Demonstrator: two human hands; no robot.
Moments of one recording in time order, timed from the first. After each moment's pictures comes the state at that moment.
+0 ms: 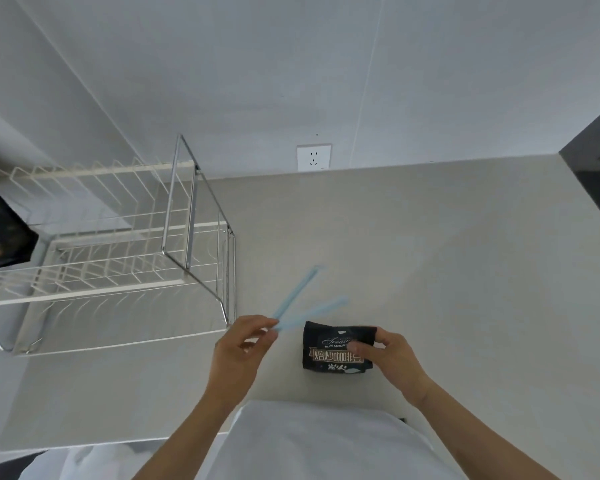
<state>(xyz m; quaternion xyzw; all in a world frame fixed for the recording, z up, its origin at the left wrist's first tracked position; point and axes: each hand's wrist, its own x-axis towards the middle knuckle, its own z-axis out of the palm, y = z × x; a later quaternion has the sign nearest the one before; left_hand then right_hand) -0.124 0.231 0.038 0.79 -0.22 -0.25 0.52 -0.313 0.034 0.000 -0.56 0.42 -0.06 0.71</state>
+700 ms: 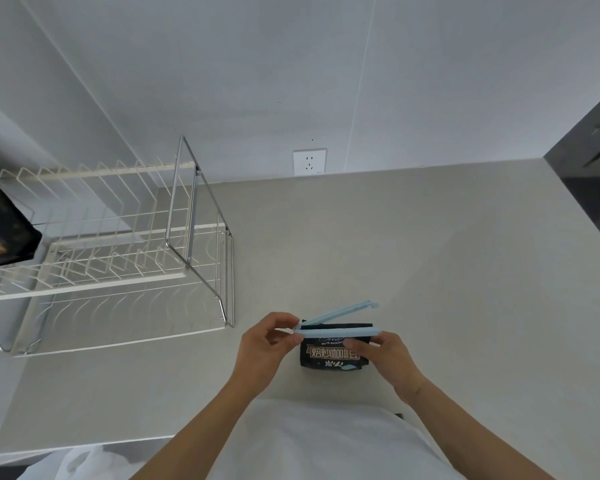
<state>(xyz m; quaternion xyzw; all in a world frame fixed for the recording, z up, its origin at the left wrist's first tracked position) -0.140 0.206 0.026 0.75 -0.24 -0.33 0.51 -0.316 0.041 0.000 -0.55 0.44 -0.06 0.71</state>
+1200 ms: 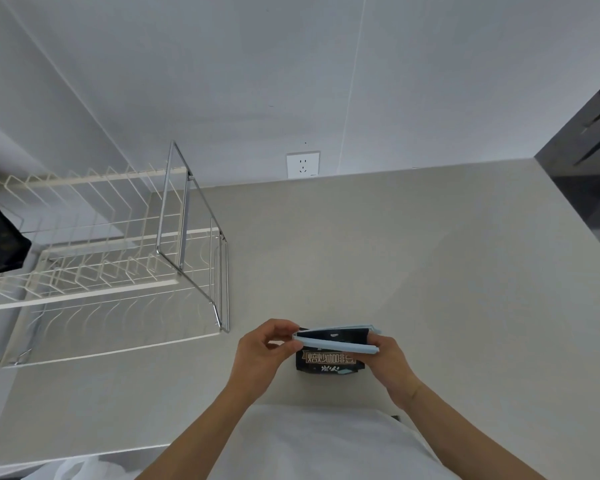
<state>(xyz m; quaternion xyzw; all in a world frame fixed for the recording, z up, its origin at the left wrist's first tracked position) -0.143 0.202 0.028 0.75 -0.23 -0.35 0.51 -0.319 0.043 -0.005 -0.59 0.43 -0.07 0.68</state>
